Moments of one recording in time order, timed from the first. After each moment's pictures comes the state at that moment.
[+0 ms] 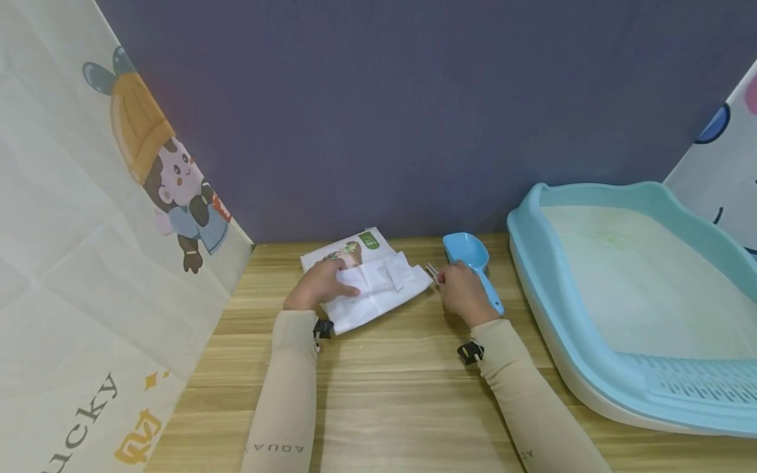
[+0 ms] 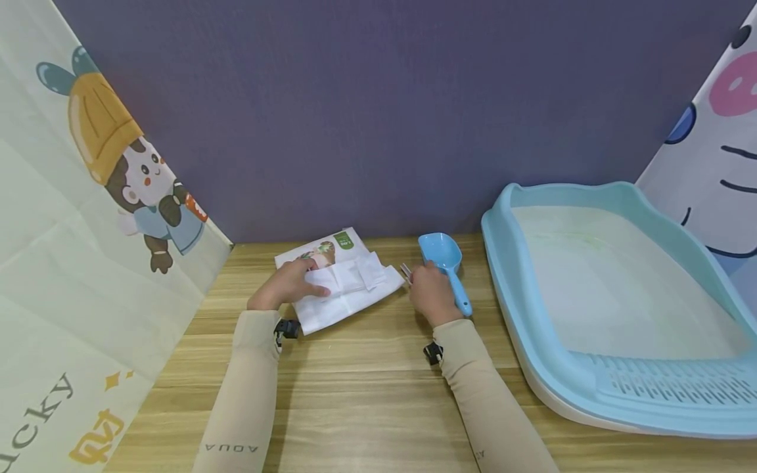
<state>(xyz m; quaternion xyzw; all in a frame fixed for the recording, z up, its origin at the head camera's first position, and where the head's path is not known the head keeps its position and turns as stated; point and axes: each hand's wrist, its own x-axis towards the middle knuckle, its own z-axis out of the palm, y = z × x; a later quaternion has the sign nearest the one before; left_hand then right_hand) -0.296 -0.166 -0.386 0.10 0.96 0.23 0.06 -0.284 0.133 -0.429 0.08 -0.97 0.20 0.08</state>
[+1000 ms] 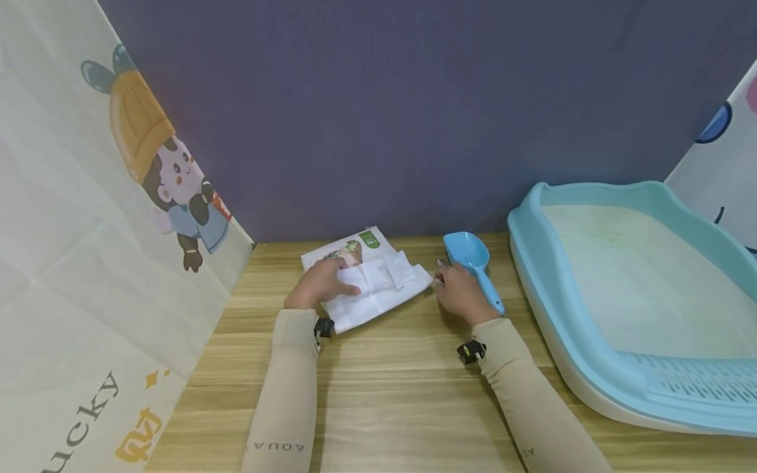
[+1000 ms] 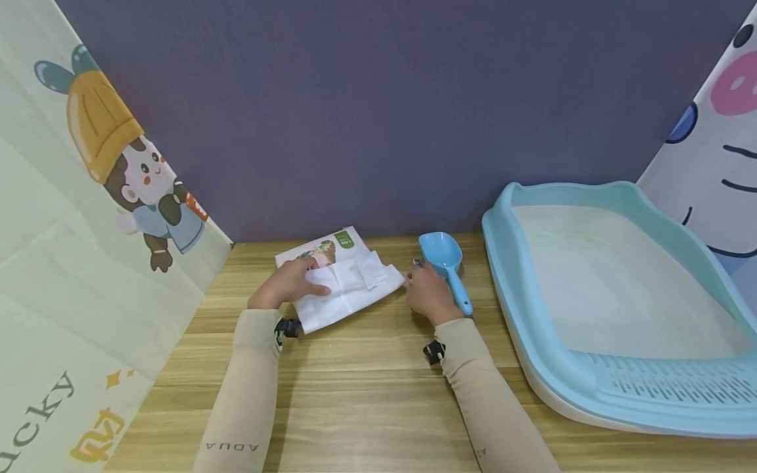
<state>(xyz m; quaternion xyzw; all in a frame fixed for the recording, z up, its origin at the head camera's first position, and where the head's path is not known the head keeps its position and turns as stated) -0.297 -0.166 -0.388 0.10 0.96 0.23 0.07 -0.287 0.134 -0.432 0.11 -0.96 0.24 0.05</state>
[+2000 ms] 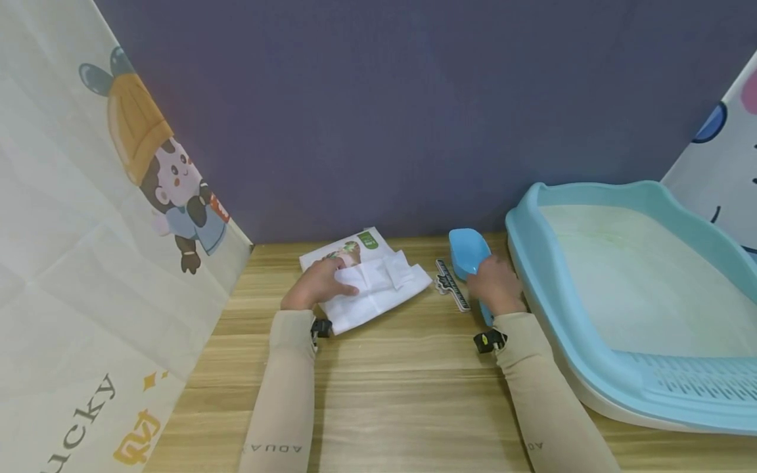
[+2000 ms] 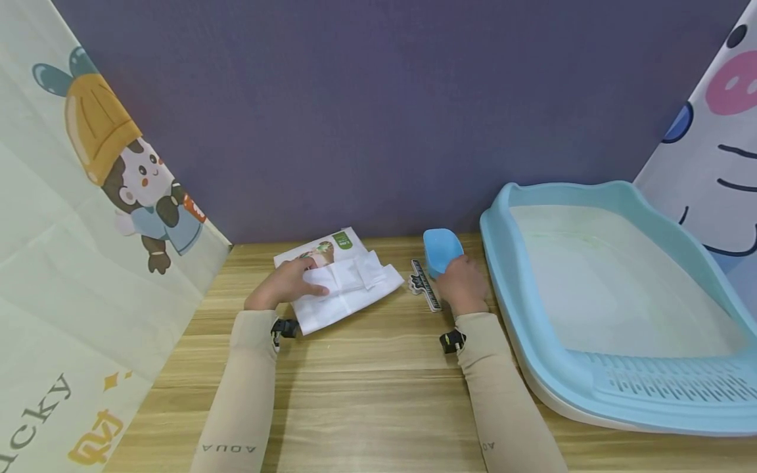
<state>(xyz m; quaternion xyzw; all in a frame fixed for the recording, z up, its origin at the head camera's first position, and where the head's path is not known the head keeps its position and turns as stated) -0.297 -0.170 -0.385 0.12 0.96 0.25 0.07 -0.282 0.183 -0.406 -0.08 -0.97 0.23 -0.02</state>
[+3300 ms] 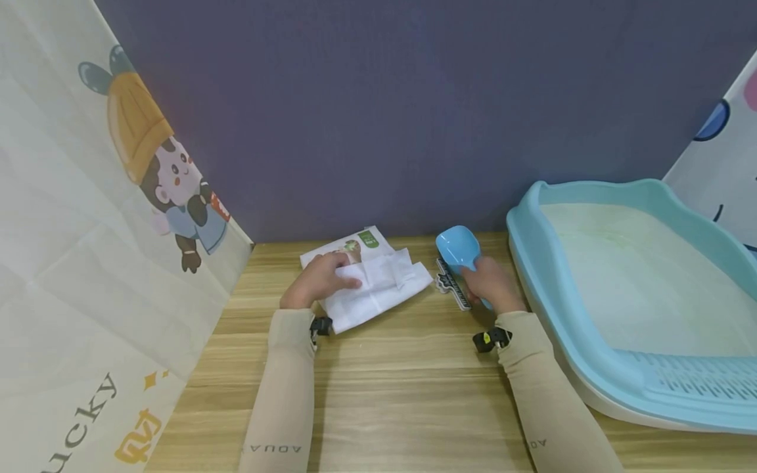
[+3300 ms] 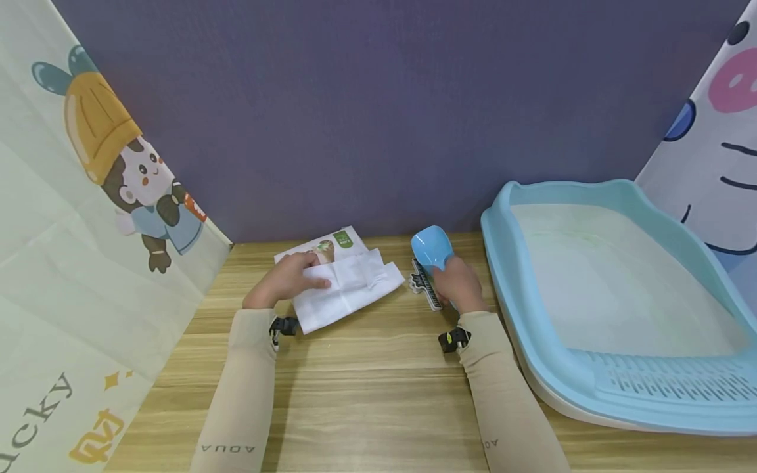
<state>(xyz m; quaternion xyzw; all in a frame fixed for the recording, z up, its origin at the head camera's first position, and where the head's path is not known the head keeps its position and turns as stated) -0.297 -0.168 -0.377 0.16 0.95 0.26 0.04 -0.291 0.185 -0.413 -0.02 -0.95 0.32 -0.04</state>
